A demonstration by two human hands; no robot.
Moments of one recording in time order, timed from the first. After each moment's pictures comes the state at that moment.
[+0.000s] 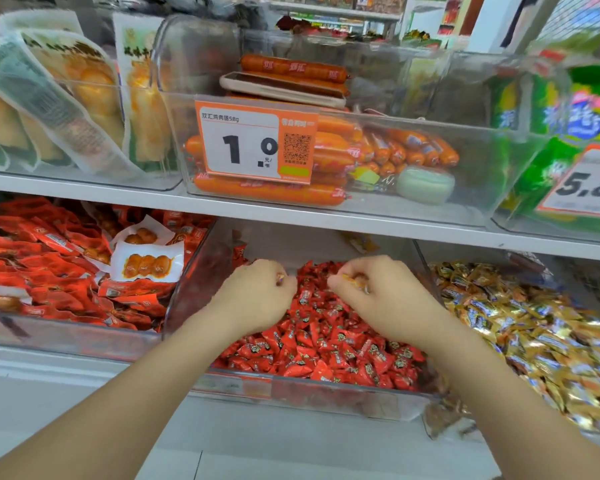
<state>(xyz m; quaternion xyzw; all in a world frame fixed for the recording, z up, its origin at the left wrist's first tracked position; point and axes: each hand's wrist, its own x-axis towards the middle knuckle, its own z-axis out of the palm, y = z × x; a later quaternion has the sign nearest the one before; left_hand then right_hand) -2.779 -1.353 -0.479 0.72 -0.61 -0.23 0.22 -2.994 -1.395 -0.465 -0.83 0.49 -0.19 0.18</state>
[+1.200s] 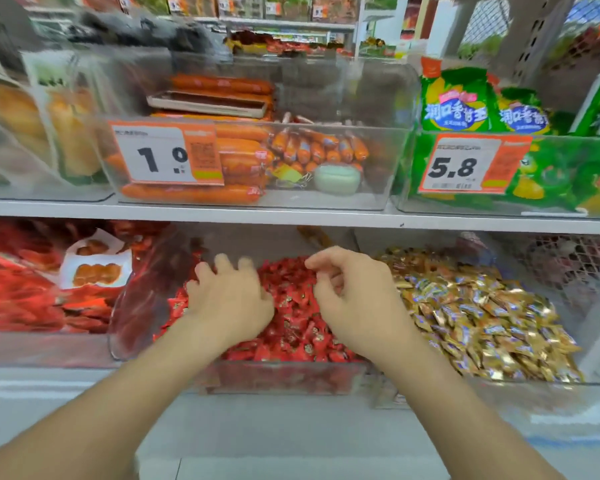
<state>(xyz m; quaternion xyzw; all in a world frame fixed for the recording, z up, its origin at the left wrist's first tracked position) -2.853 -1.337 -0.472 0.79 -0.61 -0.02 0.04 -3.037 -1.337 -0.455 -0.76 0.51 -0.36 0.17</state>
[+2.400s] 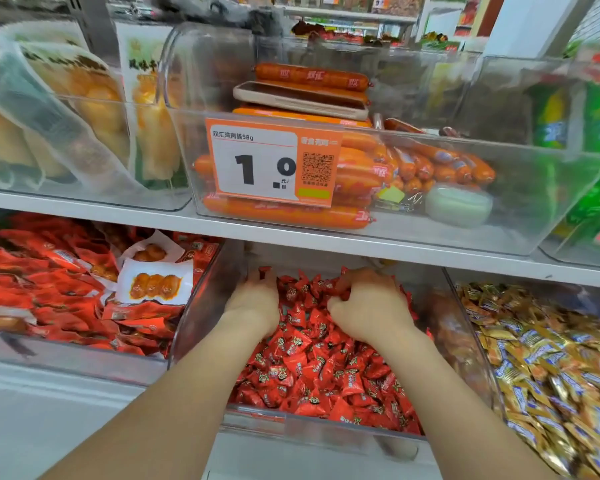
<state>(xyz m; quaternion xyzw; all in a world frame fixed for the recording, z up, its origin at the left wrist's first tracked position) -2.751 -1.426 -0.541 0.78 -0.61 -0.14 0.01 -2.935 -1.433 -0.495 -0.74 0.65 -0.09 0.15</state>
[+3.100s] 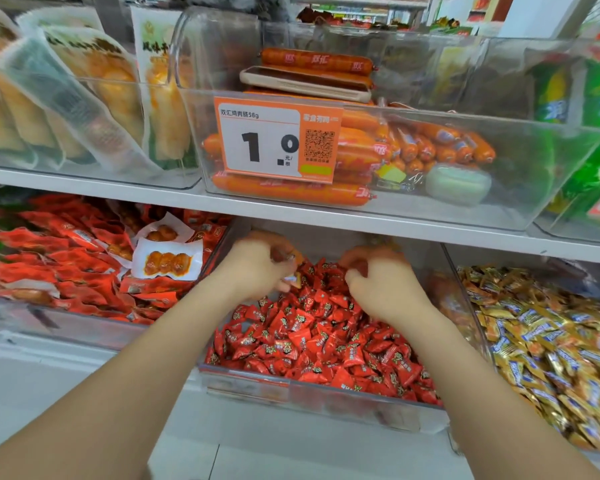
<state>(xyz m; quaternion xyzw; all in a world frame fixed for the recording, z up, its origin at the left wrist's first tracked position) -2.743 -1.396 -0.491 0.67 -0.54 -0.35 0.36 -2.955 -1.431 -0.488 -0.77 0.55 -0.23 0.21</state>
